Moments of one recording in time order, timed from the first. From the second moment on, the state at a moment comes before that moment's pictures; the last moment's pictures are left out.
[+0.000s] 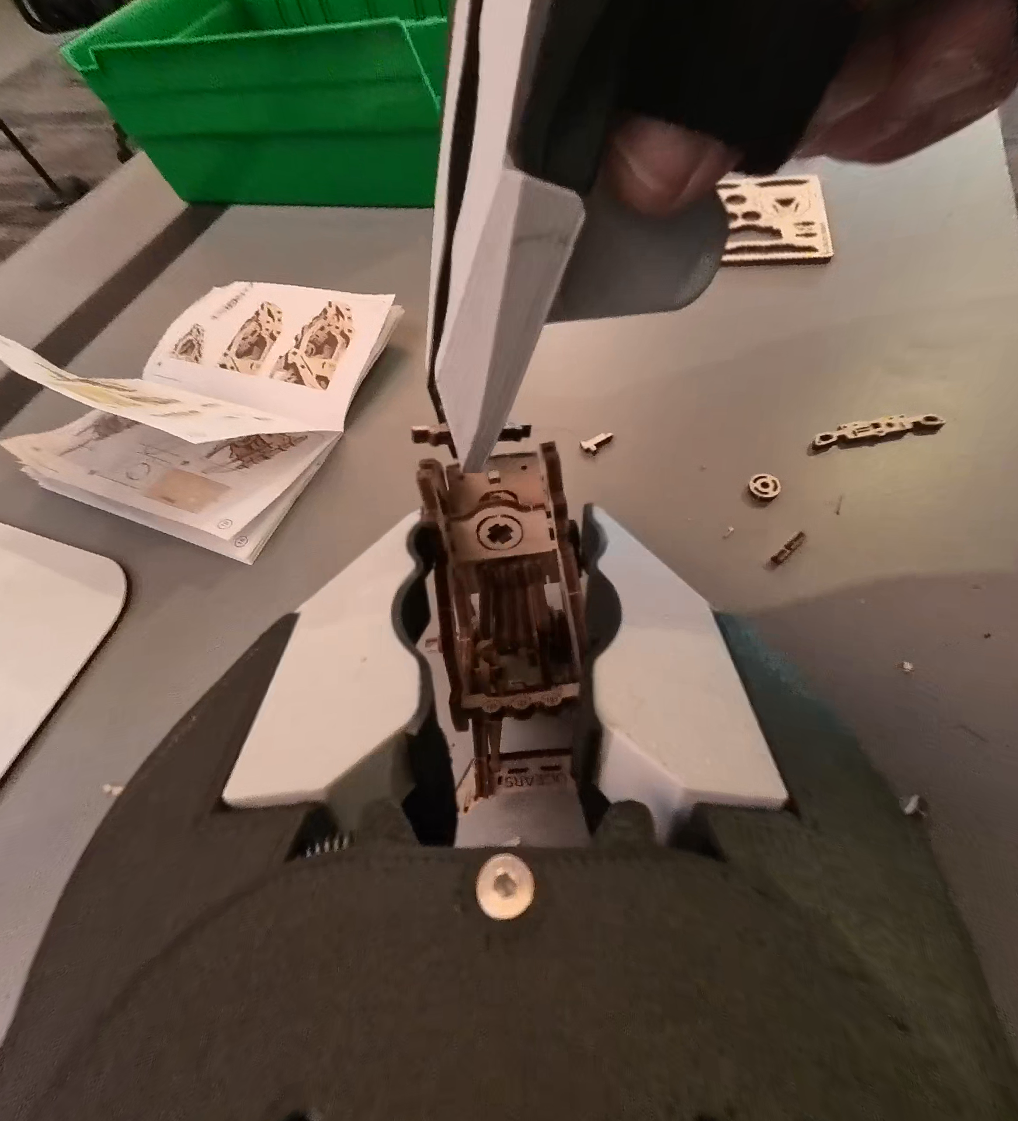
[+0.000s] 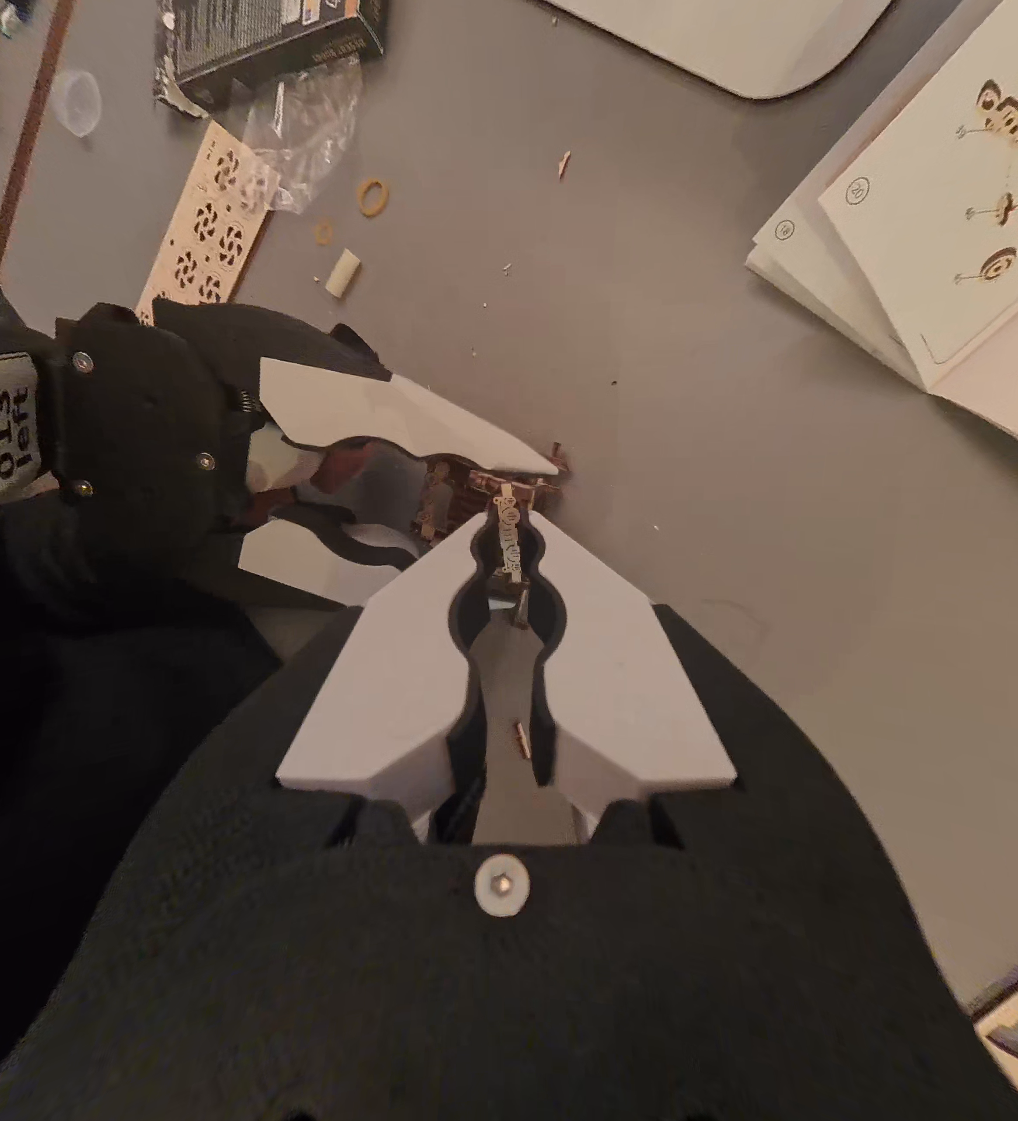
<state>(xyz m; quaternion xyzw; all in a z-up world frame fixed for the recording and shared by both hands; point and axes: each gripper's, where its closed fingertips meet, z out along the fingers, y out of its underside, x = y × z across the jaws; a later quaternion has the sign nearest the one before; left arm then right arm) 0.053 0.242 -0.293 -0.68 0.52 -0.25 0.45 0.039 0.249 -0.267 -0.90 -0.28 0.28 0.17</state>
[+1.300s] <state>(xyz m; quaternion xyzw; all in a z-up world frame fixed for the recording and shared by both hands) 0.057 0.250 -0.285 -0.67 0.53 -0.09 0.52 0.043 0.240 -0.258 -0.91 -0.27 0.23 0.20</state>
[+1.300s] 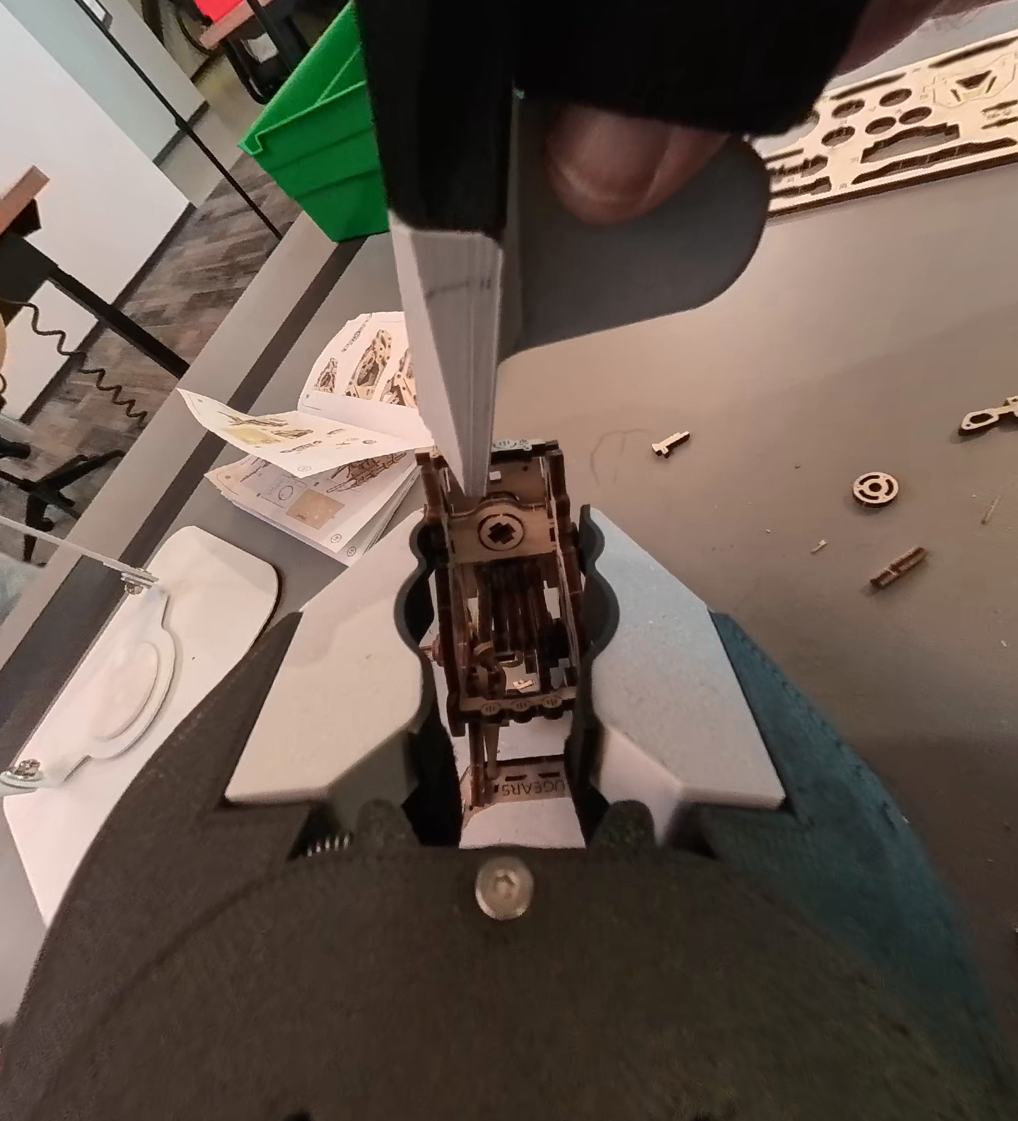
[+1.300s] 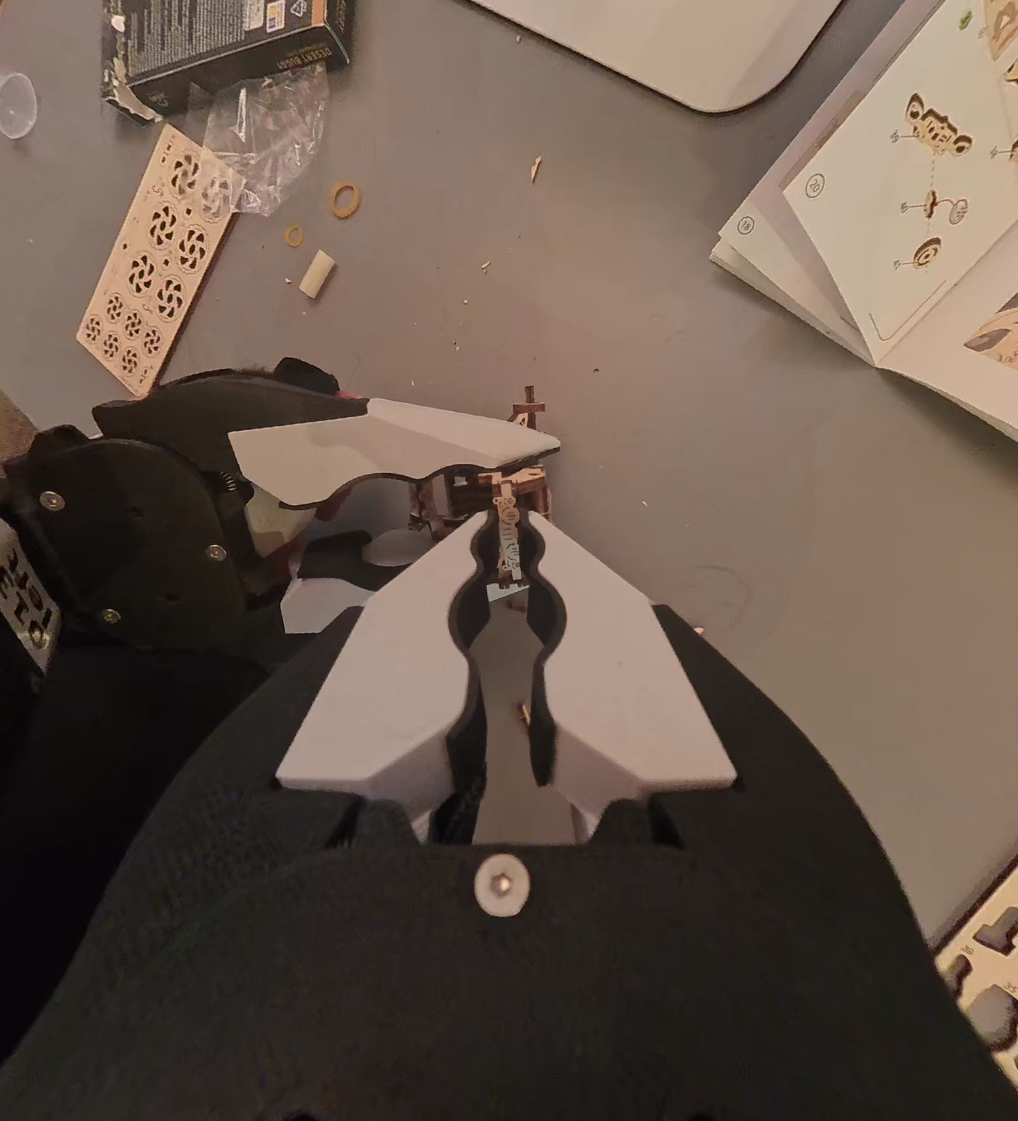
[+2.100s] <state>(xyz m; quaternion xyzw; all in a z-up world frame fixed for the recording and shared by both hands) 0.062 0.248 -0.284 -0.66 0.53 -0.08 0.52 0.054 0.236 -0.260 -0.92 -0.31 0.16 0.19</state>
